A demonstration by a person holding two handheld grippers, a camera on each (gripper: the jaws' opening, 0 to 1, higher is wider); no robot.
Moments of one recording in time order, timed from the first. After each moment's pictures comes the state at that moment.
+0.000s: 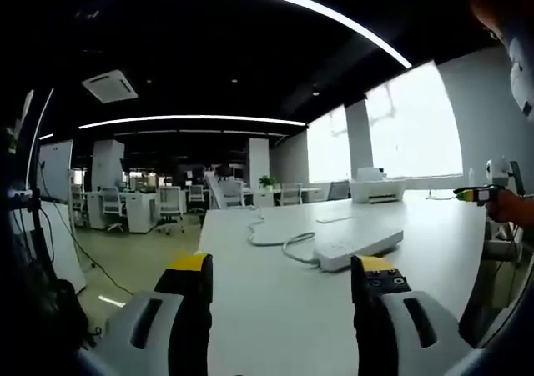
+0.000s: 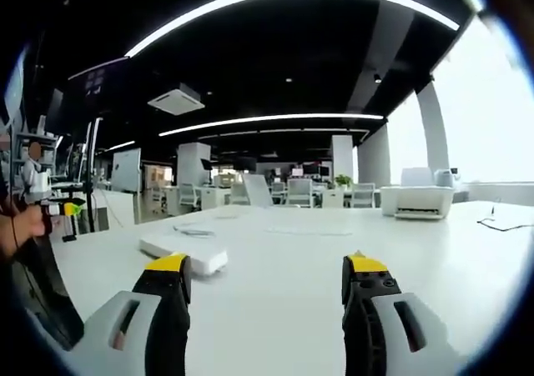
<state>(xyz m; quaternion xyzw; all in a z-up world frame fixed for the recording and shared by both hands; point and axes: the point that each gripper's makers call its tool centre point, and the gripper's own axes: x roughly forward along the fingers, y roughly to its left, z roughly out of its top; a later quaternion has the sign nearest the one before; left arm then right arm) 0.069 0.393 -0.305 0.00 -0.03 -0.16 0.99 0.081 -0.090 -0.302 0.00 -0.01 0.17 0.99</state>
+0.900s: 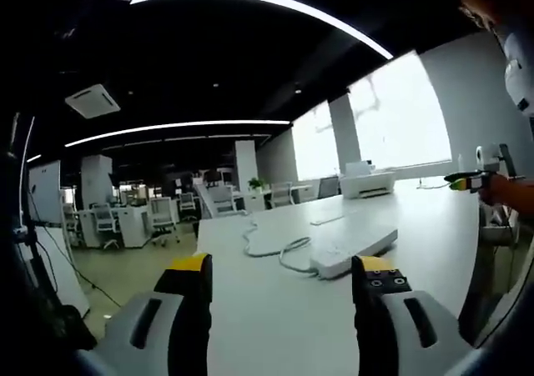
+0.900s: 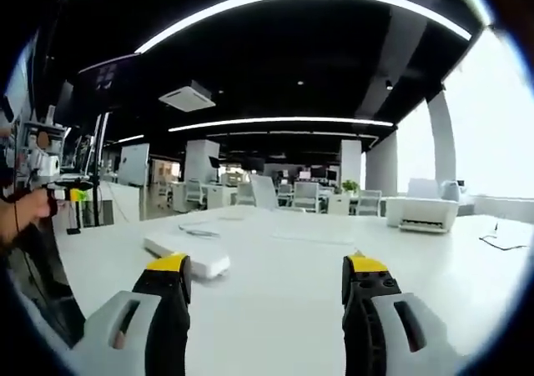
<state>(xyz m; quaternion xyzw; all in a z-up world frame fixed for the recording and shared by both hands) 0.071 0.388 -0.279 0.05 -0.03 -0.19 0.98 0.082 -0.092 -0.287 -0.04 -0.01 0.19 0.98</state>
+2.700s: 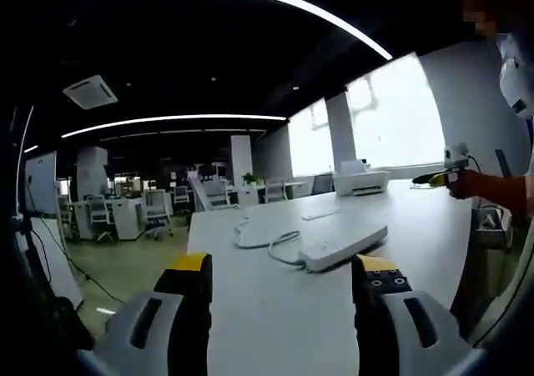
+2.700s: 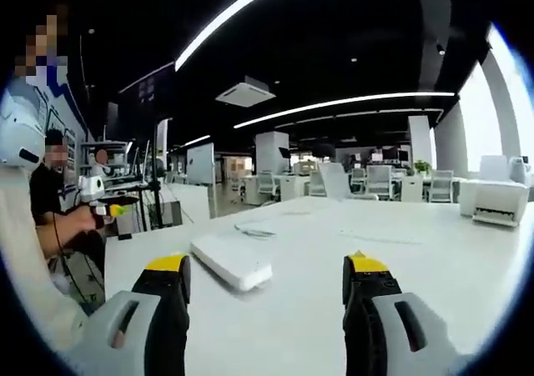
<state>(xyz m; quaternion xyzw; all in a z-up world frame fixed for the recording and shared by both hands) 0.062 0.379 -0.292 0.04 -0.02 -0.20 0.98 0.135 -0.058 -0.287 0.00 0.03 0.39 0.92</state>
